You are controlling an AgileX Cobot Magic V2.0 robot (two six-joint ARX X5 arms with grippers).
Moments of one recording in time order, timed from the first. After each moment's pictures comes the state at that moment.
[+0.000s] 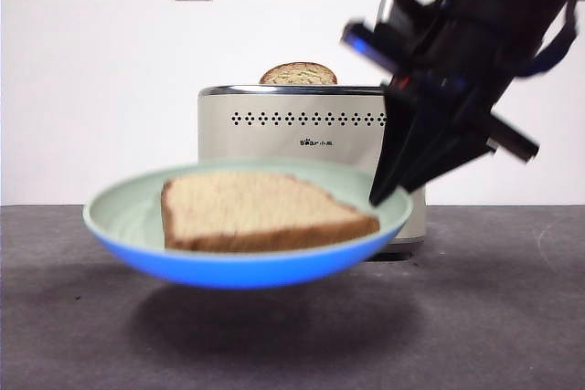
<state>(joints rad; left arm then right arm) -0.52 0.87 1.22 -0.99 -0.08 -0.05 0.56 1.48 0.94 -0.51 -0.32 0.31</state>
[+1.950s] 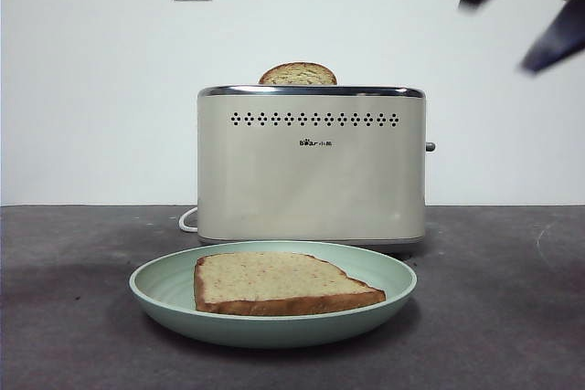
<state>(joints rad) -0.52 0.87 1.22 -1.02 -0.07 -0.03 0.54 0.95 0.95 -0.94 -0.38 0.06</state>
